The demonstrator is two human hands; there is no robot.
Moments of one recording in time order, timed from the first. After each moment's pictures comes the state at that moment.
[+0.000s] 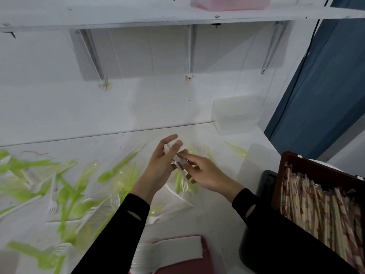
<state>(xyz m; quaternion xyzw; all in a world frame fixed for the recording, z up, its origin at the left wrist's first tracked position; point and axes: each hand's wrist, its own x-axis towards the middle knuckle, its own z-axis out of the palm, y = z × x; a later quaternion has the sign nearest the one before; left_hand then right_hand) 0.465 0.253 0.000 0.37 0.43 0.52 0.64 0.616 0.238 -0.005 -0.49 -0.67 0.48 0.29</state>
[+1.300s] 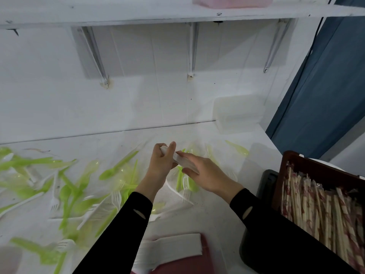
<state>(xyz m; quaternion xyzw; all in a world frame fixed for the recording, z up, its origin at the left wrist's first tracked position) 0.467 0.263 -0.019 0.35 0.55 0.53 0.54 0.619 0.242 -0.020 -0.50 -0.77 0.31 0.25</state>
